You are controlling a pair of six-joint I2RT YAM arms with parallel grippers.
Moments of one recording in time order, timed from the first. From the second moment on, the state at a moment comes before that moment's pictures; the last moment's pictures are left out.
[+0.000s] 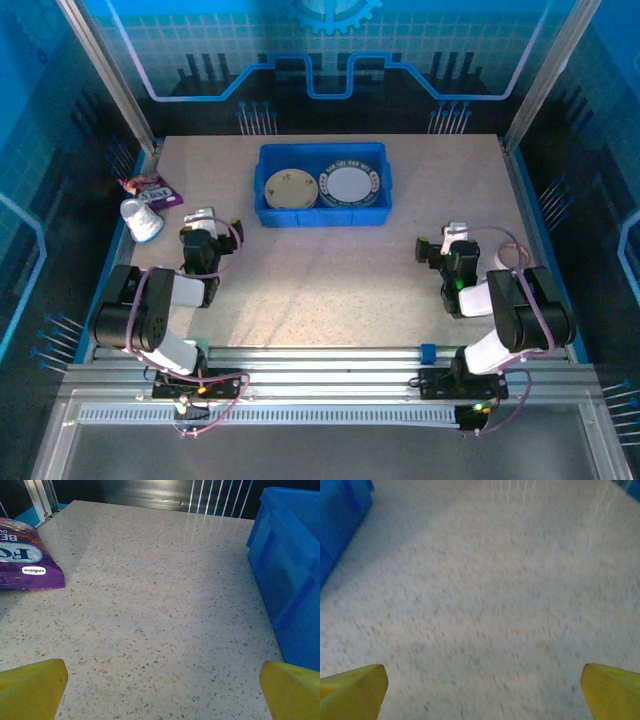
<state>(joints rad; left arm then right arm) -0.02 1.55 0.34 0.89 -0.18 -0.14 0.05 1.54 0.26 0.88 0.13 0.03</state>
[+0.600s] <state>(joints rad) -0.02 1.55 0.34 0.89 -0.18 -0.14 0.08 1.54 0.38 0.82 0.05 -0.06</state>
